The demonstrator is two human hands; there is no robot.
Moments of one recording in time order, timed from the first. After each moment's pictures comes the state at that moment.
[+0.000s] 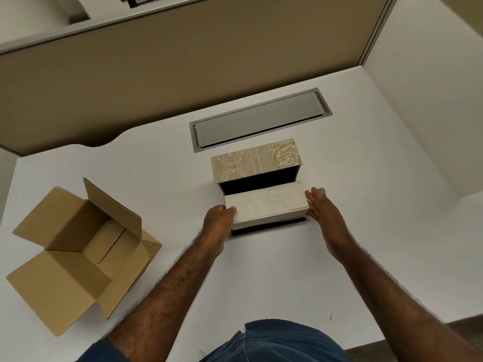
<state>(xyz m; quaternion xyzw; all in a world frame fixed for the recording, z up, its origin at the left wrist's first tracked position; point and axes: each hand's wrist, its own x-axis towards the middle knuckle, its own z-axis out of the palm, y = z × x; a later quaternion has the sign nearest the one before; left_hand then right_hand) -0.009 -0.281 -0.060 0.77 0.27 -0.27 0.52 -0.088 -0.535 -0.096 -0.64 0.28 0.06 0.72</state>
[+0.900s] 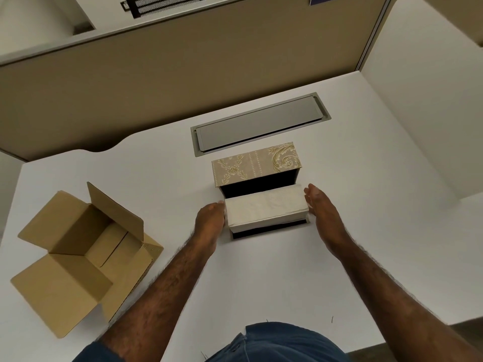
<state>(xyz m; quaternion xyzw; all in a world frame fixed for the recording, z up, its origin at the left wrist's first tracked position) -0.001 -0.268 -0.050 0.76 0.27 -0.22 0.54 -0.082 -0.533 -0.090 -0.70 0.25 0.04 0.67</state>
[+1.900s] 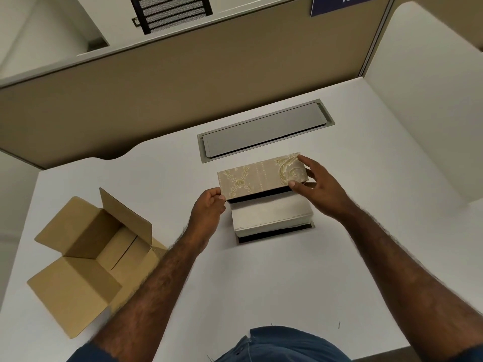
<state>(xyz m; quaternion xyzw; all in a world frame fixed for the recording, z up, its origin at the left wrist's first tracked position) 0.009 -0.247 -0.020 0.79 0.11 -0.17 0.58 -0.021 -0.553 -0.047 -0.80 0.08 0.03 0.59</state>
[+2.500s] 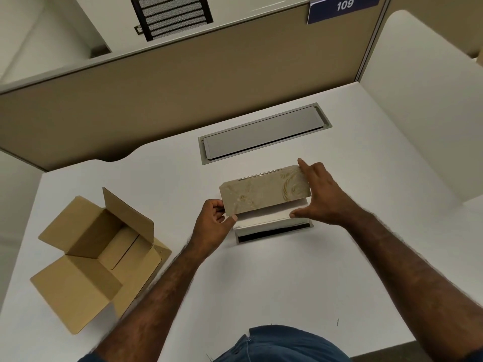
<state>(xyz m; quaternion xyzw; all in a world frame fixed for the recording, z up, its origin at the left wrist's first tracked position) -0.019 -0.241 -0.040 0.83 0.04 -0.15 0.54 -0.035 -0.565 -0.050 -0.95 -0.01 0.05 0.31</state>
